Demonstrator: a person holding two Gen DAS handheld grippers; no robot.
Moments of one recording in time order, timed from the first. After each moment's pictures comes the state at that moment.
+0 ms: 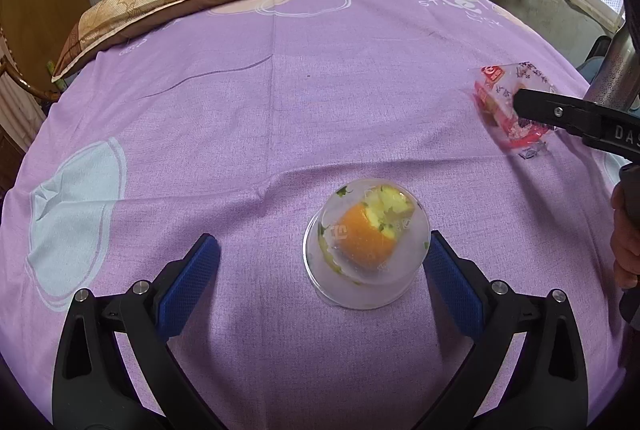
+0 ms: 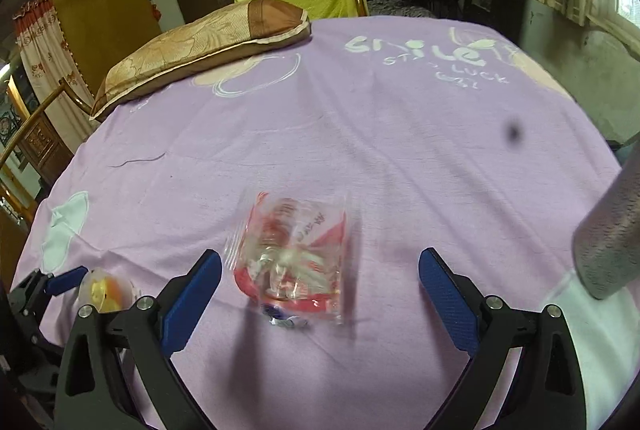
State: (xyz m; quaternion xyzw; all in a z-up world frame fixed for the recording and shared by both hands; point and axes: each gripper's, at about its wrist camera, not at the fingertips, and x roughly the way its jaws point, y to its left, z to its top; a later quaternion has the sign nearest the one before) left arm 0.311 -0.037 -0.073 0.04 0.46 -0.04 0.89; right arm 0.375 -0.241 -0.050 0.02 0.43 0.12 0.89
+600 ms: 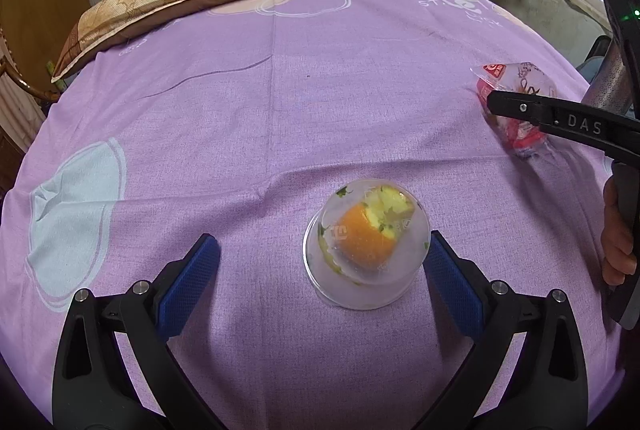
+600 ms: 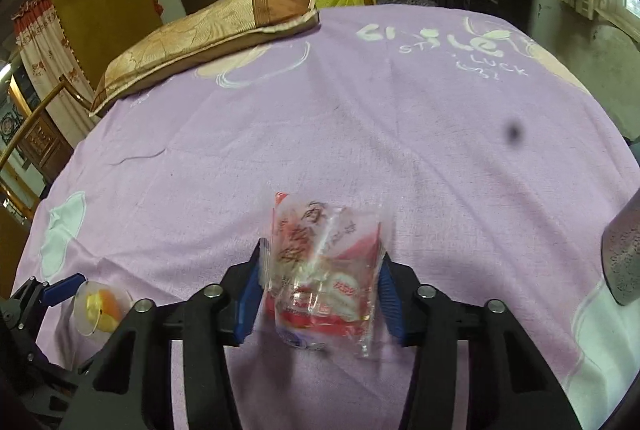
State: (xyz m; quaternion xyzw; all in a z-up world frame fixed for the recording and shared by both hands) left arm 0.311 -0.037 -0.073 0.04 0.46 -0.04 0.89; right arm 0.389 -0.226 -0.061 0.02 0.44 0.12 0.89
